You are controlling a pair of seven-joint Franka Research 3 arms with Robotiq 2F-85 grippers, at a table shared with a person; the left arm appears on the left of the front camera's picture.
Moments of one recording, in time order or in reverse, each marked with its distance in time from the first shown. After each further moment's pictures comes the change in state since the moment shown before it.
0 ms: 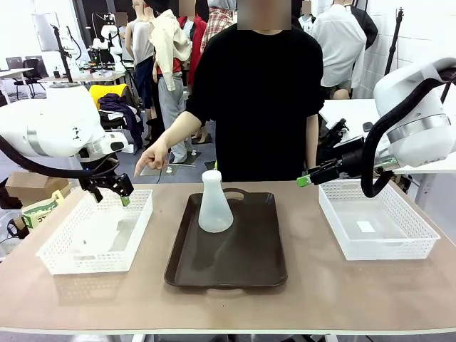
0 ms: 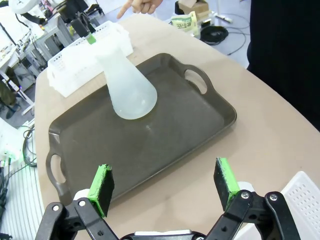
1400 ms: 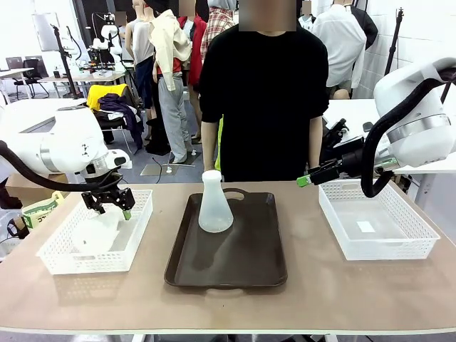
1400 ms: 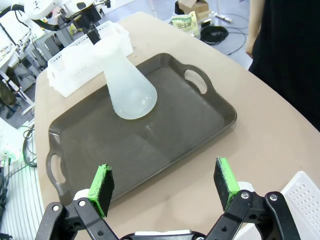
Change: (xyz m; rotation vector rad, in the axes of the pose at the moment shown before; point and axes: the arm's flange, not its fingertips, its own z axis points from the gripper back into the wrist) left arm 0.007 0.017 -0.058 -0.030 0.060 0.108; right arm 0.000 0.000 0.000 0.000 0.000 0.000
